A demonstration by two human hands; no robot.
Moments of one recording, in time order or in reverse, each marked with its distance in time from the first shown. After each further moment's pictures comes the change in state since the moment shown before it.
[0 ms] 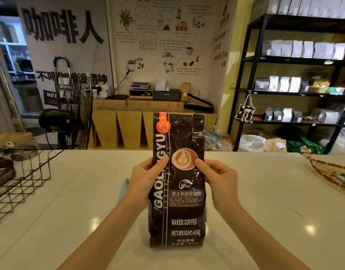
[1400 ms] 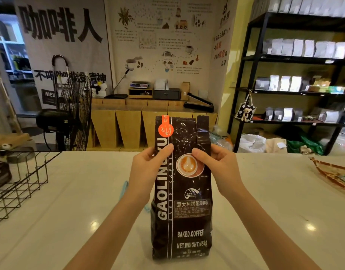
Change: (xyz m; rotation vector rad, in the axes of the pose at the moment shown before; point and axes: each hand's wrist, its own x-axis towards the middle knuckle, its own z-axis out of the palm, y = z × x) left_hand 0.004 0.026 0.012 0.089 0.043 0.164; right_hand 0.023 -0.029 0.011 -0.061 -0.229 -0.080
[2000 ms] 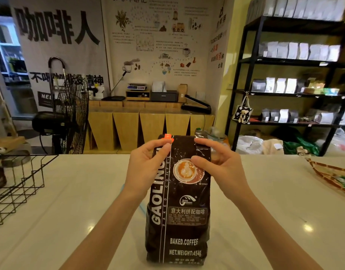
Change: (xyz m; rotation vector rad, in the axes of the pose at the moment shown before) left_hand 0.007 0.010 -0.004 0.079 -0.100 0.162; right_hand -0.008 -0.016 -0.005 -0.128 -0.091 -0.131
